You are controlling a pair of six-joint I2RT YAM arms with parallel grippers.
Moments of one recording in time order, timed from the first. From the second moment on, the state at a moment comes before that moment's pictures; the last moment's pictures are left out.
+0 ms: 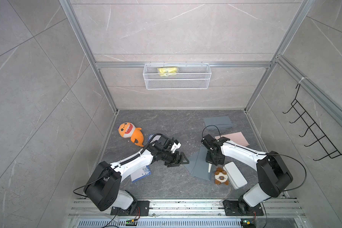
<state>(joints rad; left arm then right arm) -0.68 1.45 0.91 -0.42 0.71 -0.65 0.56 1.59 1.08 -0.99 0.17 0.89</state>
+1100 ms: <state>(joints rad) -0.34 1.57 1.32 -0.41 0.93 -0.60 0.38 1.47 1.54 -0.67 -0.69 0.59</state>
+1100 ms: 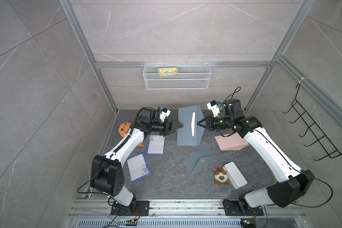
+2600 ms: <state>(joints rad) -0.28 1.37 1.17 0.06 1.01 -1.09 0.35 1.56 1.27 0.23 -1.12 1.17</state>
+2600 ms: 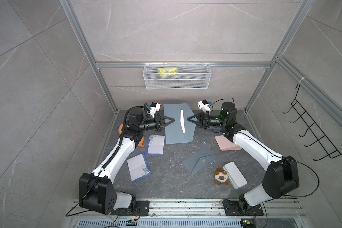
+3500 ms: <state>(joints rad) -0.30 1.47 1.28 0.27 0.95 -1.32 0.38 1.56 1.14 0.48 -1.04 1.31</state>
